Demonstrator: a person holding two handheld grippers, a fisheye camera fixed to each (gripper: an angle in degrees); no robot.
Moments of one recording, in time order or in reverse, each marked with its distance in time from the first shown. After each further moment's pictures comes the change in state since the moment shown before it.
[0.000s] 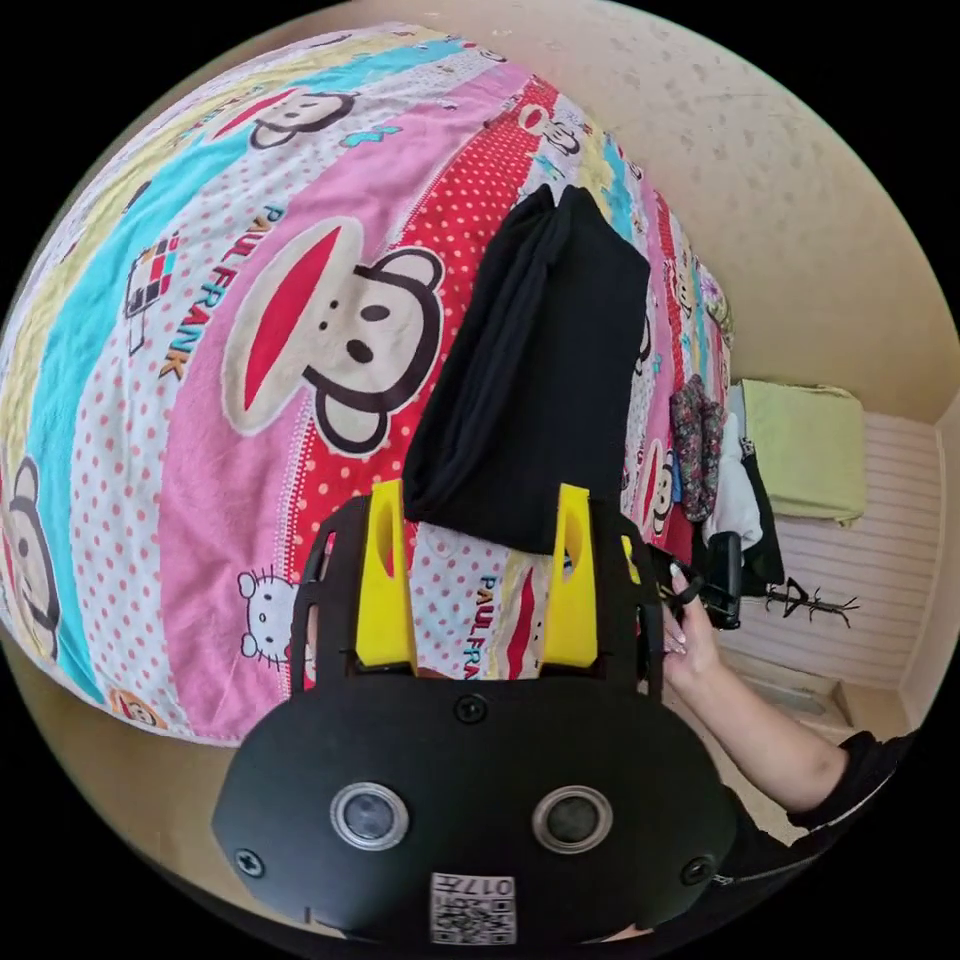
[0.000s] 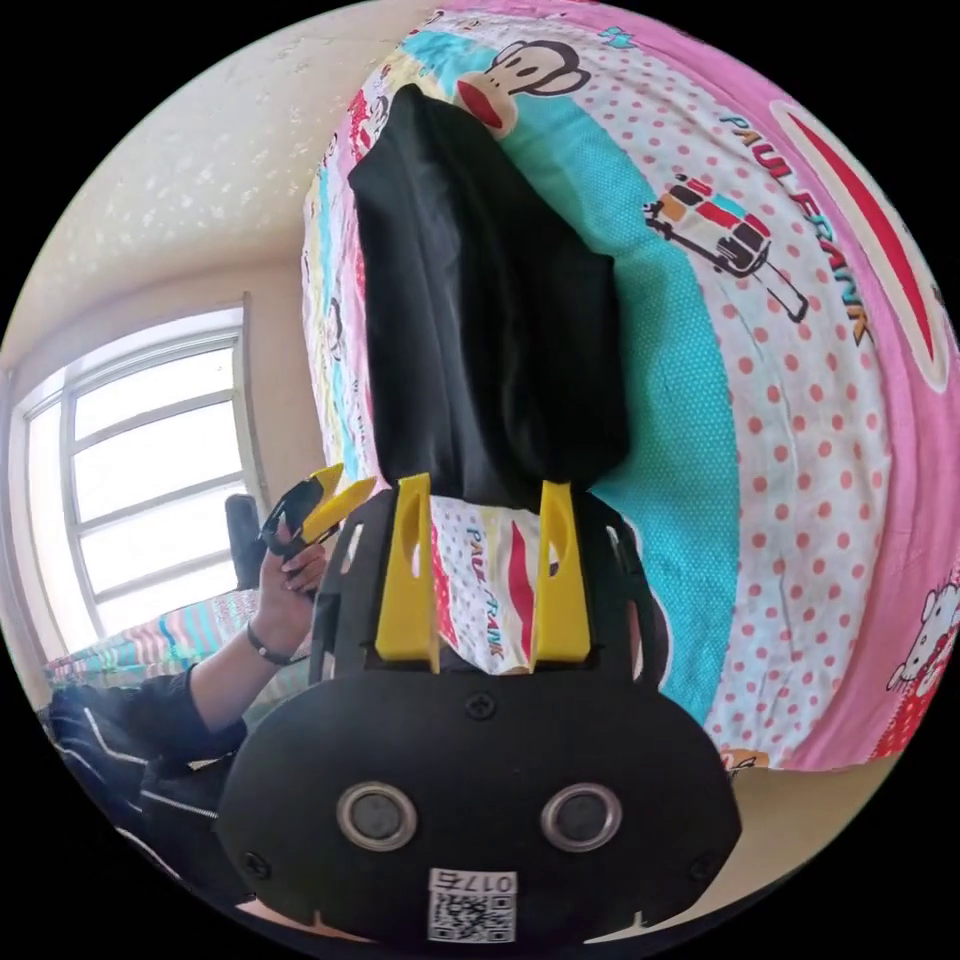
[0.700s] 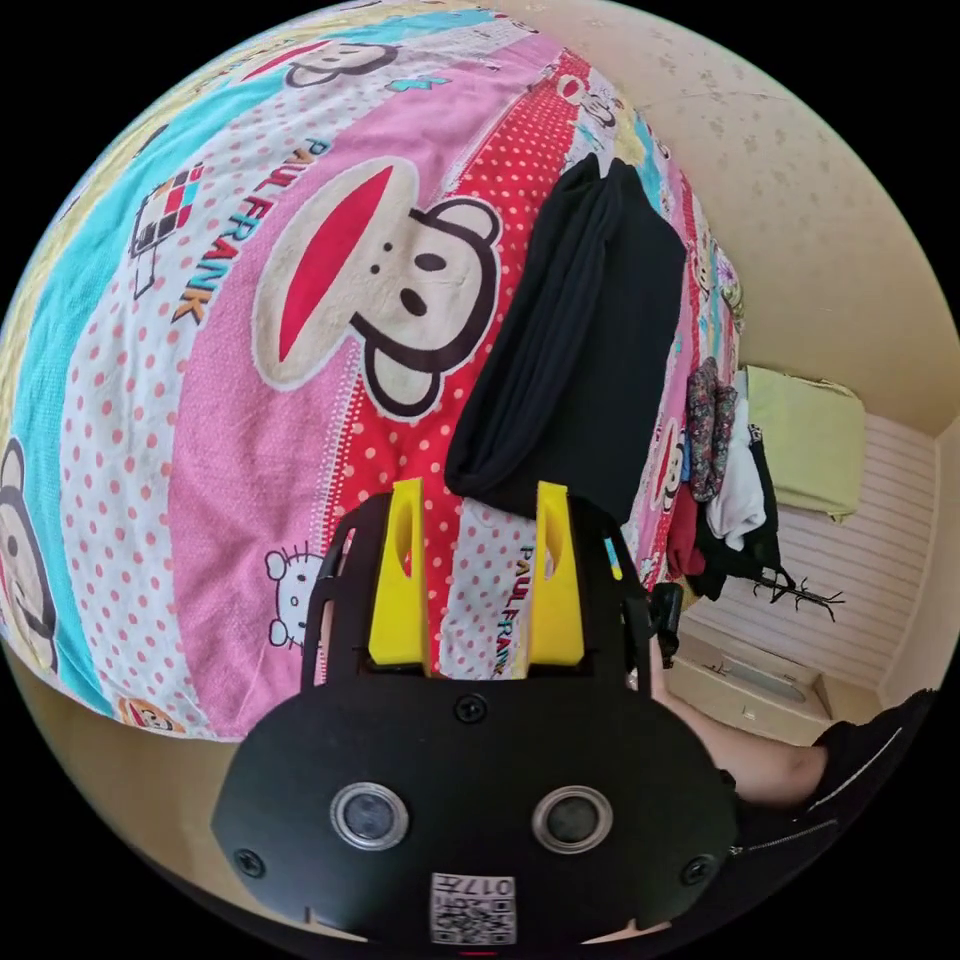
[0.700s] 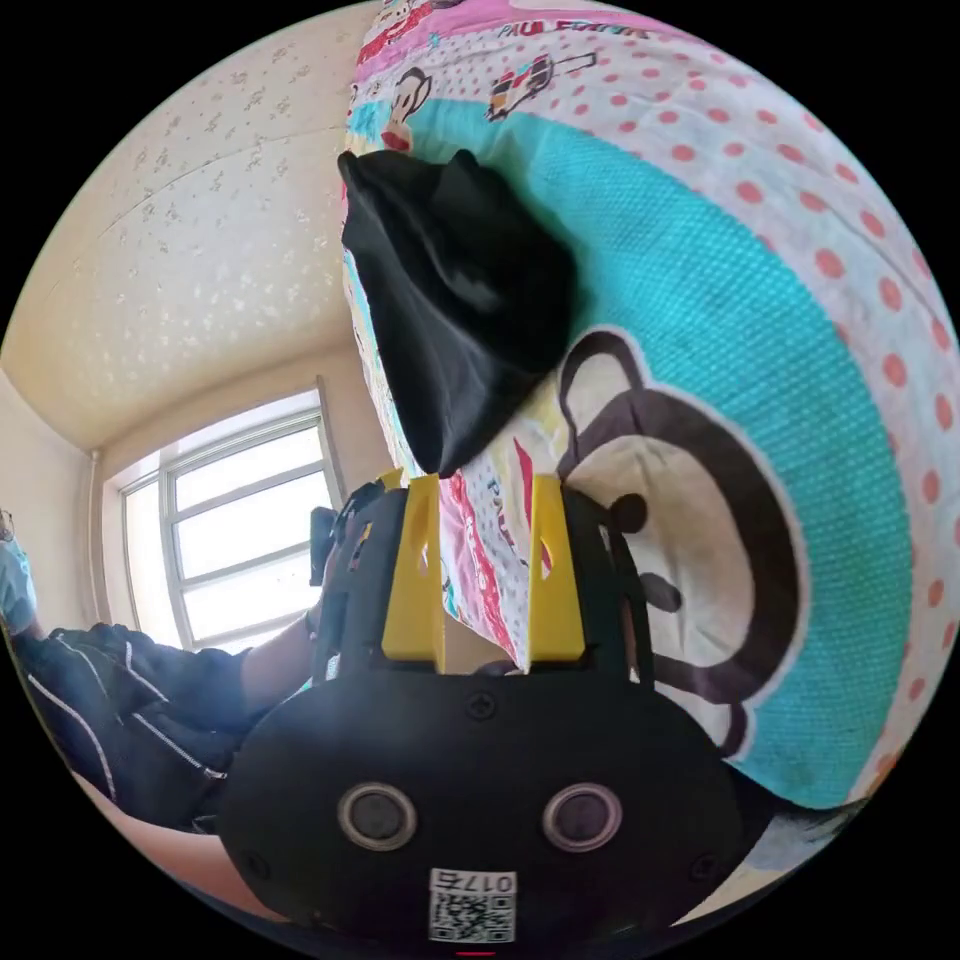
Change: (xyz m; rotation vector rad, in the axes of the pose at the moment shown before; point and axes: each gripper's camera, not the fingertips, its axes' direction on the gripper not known) left arm -0.083 -0.008 -0.027 -0.061 0.068 -0.007; right arm 0.111 0.095 0.040 0.167 -0.450 0.175
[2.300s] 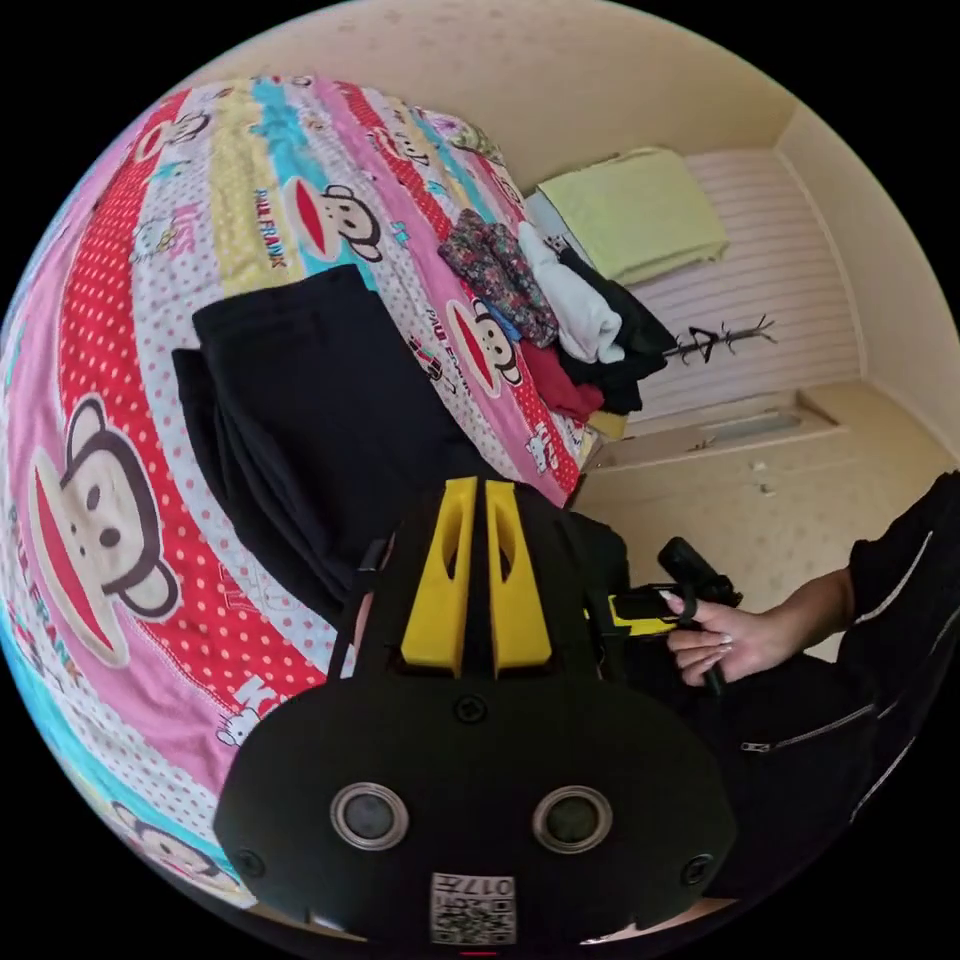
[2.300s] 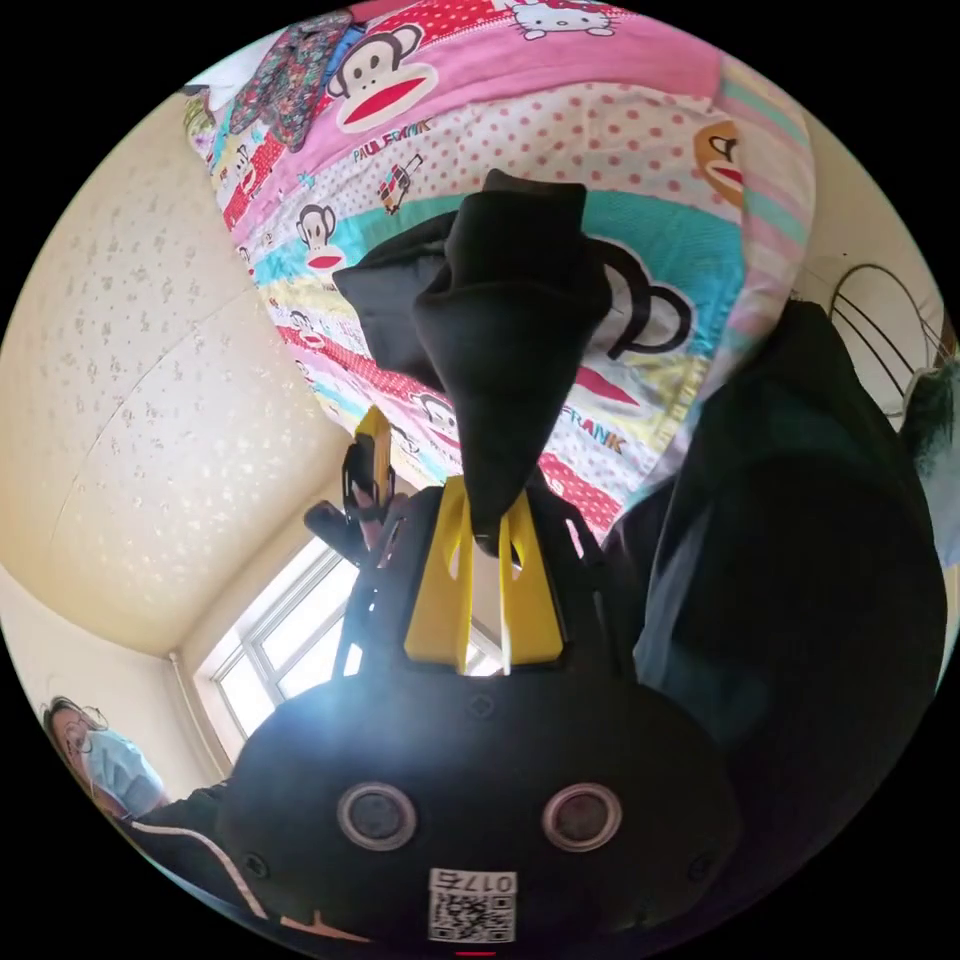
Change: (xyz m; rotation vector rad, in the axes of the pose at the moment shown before) left arm 0.112 -0.012 0.029 -0.259 0.095 0.747; right arm -0.061 0.137 -0.140 0.187 -0.082 0.555
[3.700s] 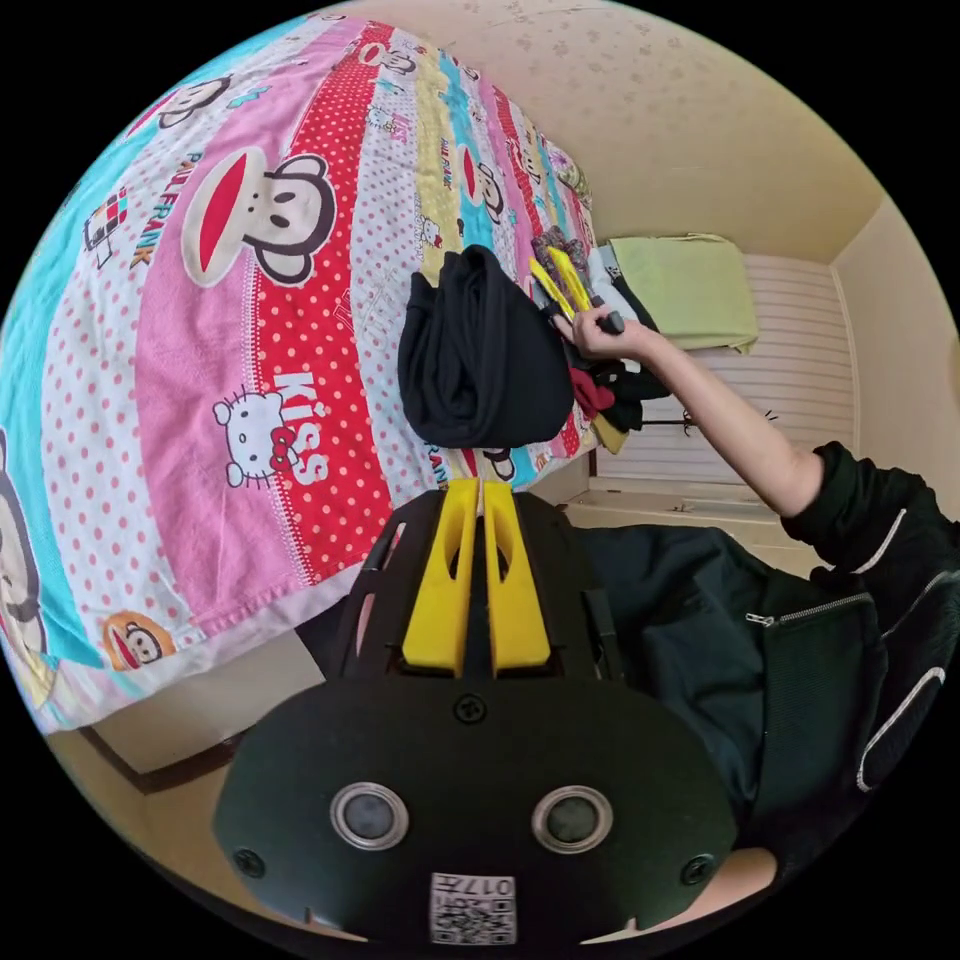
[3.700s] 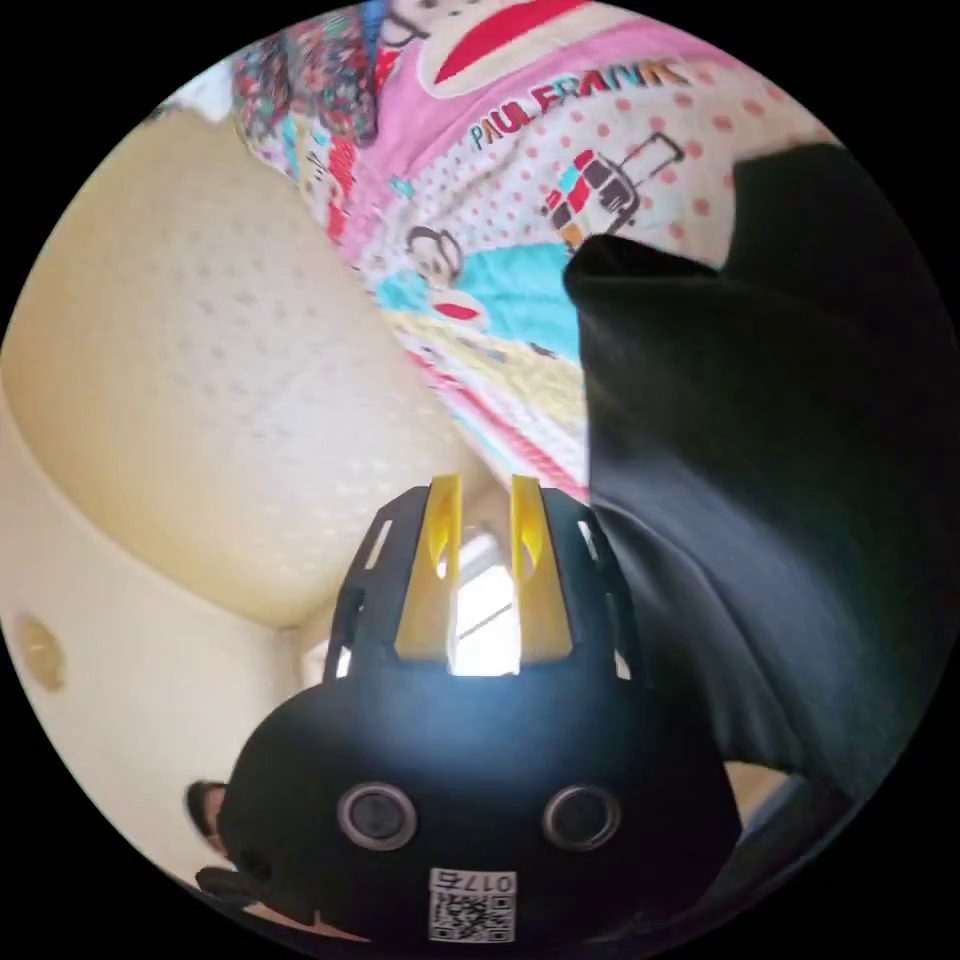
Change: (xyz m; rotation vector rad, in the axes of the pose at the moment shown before) left arm -0.001 0.281 0.024 0.147 0.143 -0.383; right arm -0.066 -0.114 0.093 -0.014 -0.779 -0.059
